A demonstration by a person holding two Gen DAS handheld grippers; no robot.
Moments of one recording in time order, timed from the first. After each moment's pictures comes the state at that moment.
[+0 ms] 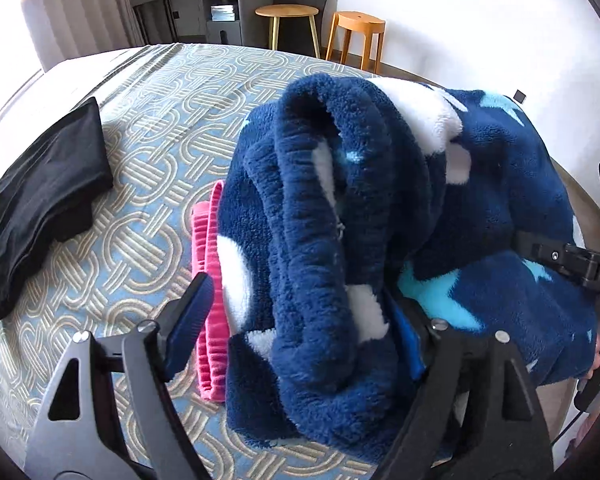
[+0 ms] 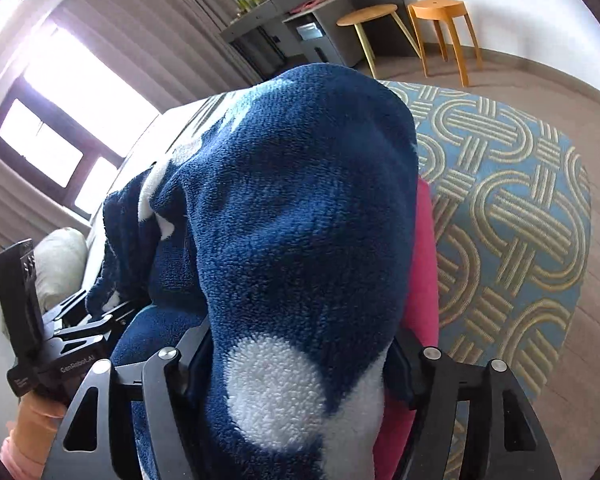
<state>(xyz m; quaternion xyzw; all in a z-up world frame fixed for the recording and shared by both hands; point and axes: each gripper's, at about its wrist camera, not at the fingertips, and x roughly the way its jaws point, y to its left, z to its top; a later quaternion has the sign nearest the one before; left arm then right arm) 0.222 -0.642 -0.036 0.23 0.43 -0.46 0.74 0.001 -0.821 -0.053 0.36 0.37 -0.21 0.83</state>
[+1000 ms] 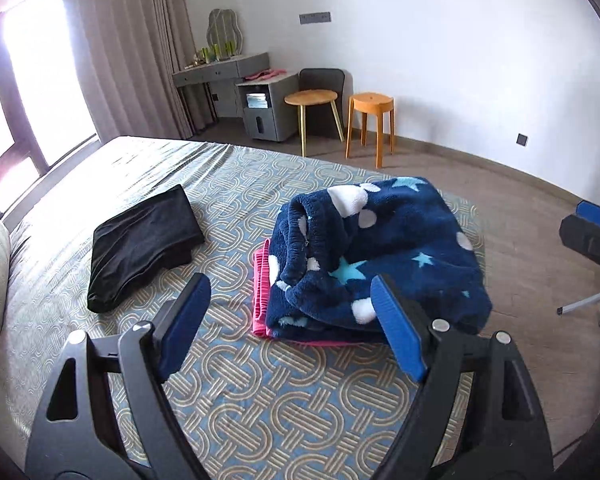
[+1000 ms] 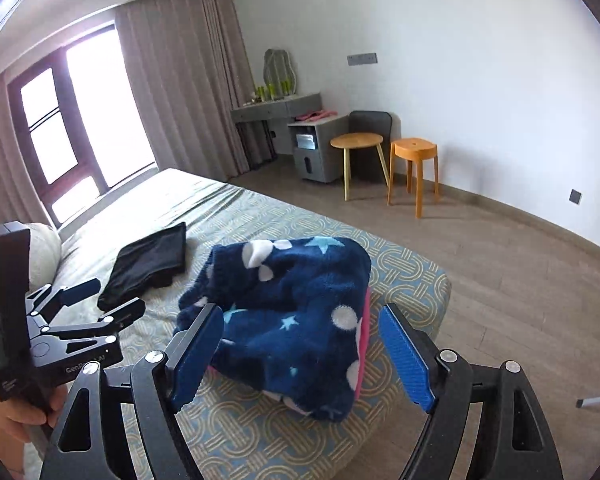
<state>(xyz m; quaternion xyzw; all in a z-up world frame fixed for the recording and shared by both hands) 0.119 -0.516 0.114 0.19 0.28 -0.44 0.83 -0.084 -0.645 0.142 0.15 0.27 -0.33 0.89</state>
